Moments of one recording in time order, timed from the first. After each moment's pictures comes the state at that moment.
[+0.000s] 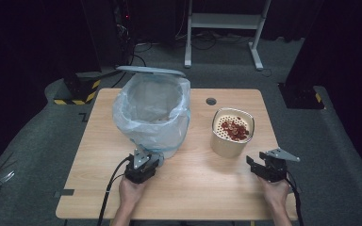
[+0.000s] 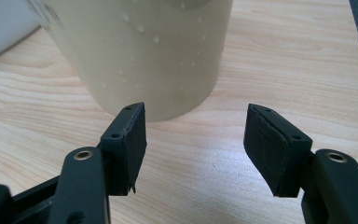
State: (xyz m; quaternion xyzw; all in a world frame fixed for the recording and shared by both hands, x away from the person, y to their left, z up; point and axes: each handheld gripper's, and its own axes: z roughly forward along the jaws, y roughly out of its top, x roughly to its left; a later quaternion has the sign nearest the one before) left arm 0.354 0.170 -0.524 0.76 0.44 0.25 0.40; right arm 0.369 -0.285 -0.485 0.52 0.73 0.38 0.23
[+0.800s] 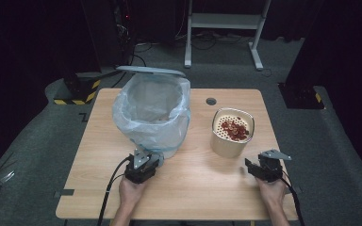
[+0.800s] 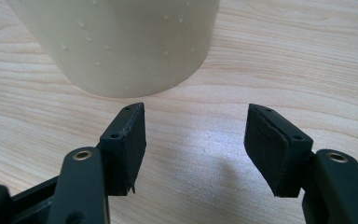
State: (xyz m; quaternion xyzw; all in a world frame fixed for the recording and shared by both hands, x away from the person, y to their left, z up) left arm 0.354 0.170 -0.524 0.76 0.44 0.25 0.40; right arm 0.379 -0.282 -0.506 0.53 0.74 0.34 0.24
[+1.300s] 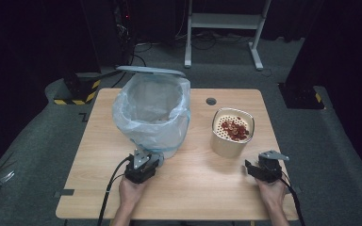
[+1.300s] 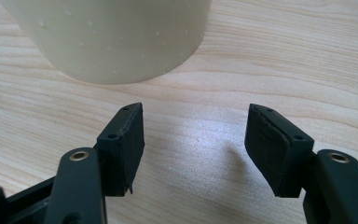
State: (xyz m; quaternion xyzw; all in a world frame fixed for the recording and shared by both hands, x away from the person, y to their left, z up) left arm 0.354 0.170 -0.524 0.76 0.44 0.25 0.40; right arm 0.381 -0.282 -0.514 0.53 0.75 0.32 0.24
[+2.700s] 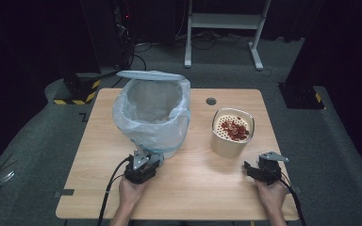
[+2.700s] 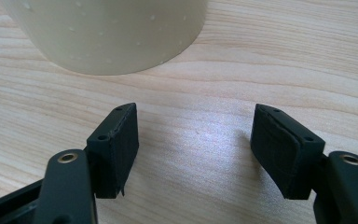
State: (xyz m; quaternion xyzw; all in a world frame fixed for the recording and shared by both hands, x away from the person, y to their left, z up) left arm 0.352 0.171 -0.524 0.76 0.44 0.25 0.41; right arm 0.381 -0.285 -0.523 0.53 0.75 0.32 0.24
